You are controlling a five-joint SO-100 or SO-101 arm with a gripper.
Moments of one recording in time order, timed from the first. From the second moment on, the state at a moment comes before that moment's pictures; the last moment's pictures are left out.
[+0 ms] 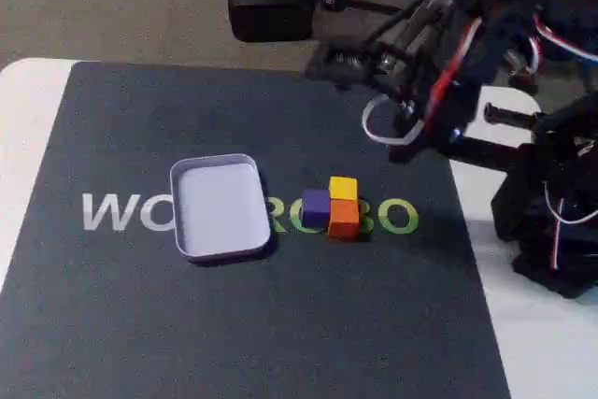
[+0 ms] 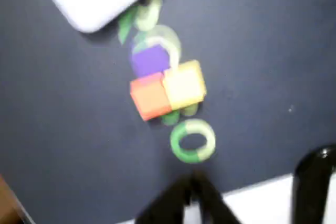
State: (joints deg) arm 17.8 128.3 128.5 78.0 -83.6
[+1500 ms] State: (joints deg) arm 21.9 87.3 104.8 68.5 -75.8
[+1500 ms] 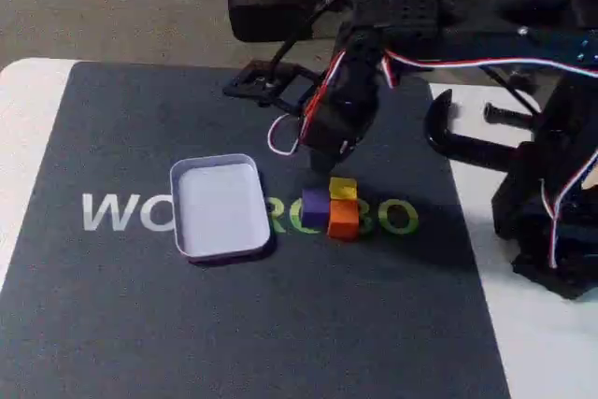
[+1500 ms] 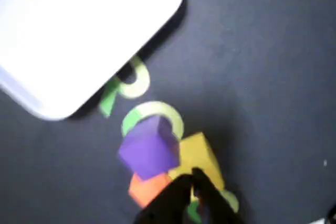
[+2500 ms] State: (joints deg) arm 15.6 78.0 104.2 65.7 -90.7
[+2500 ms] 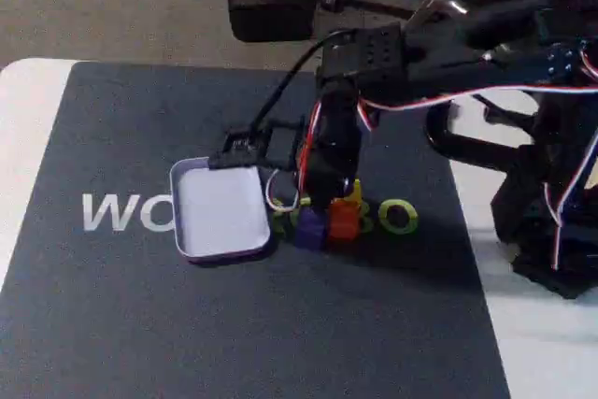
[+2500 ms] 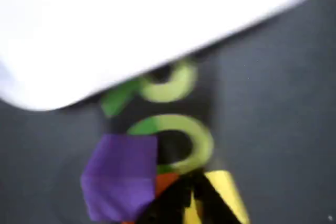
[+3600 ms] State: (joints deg) arm 17.0 92.6 110.7 66.3 -99.3
